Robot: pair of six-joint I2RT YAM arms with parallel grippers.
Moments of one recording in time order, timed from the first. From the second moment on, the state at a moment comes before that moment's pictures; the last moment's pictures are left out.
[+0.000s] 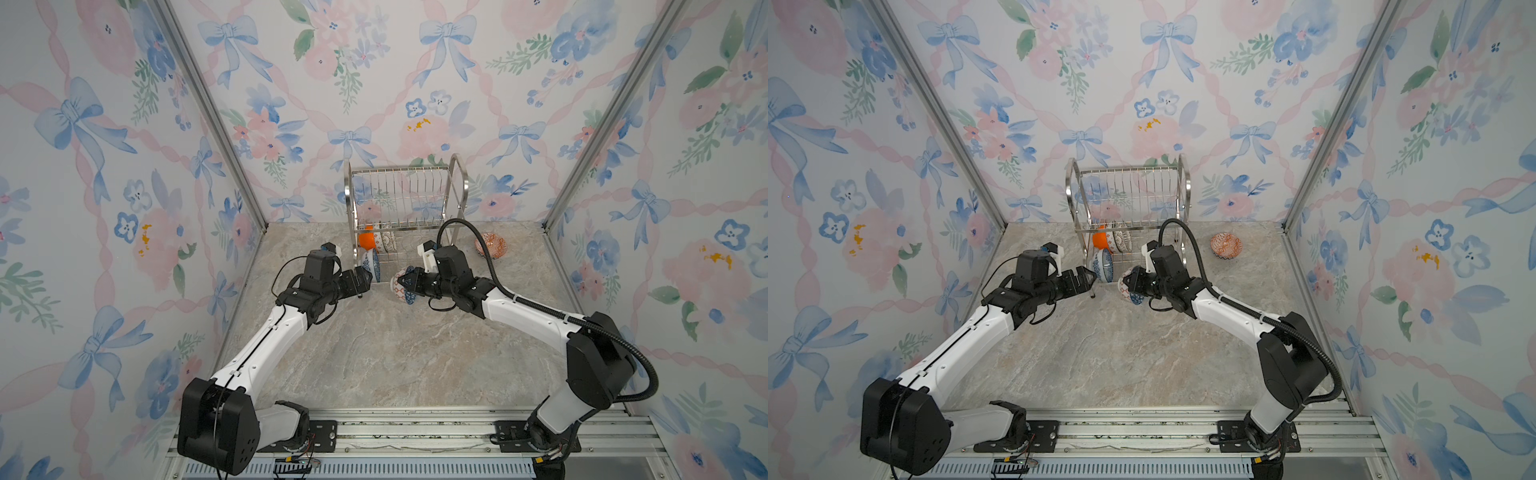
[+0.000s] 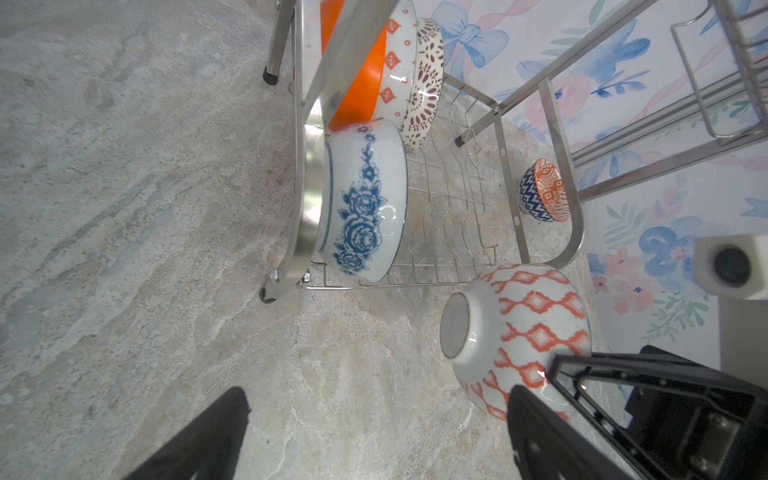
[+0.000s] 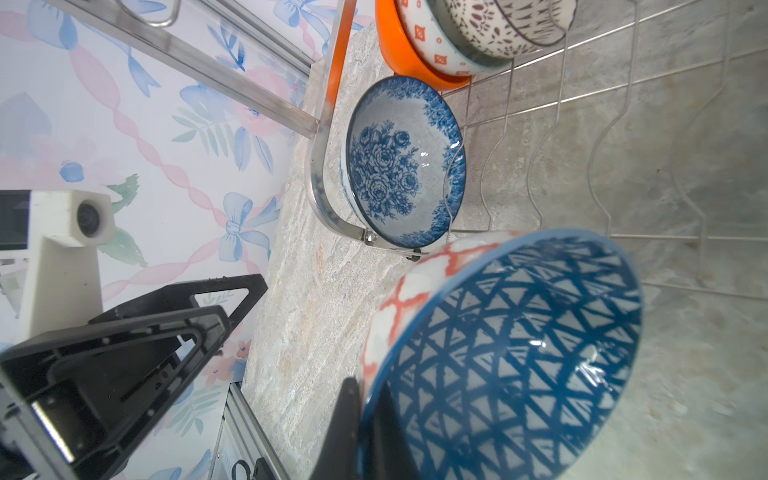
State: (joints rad) left arm -0.28 1.25 0.95 -0.36 0.20 -0.55; right arm 0.68 1.65 1.17 -0.02 -0.30 0.82
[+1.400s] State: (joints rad) left arm -0.27 1.31 0.98 -0.35 0.24 -0.53; right arm 0.61 1.96 1.25 0.52 -0.39 1.07
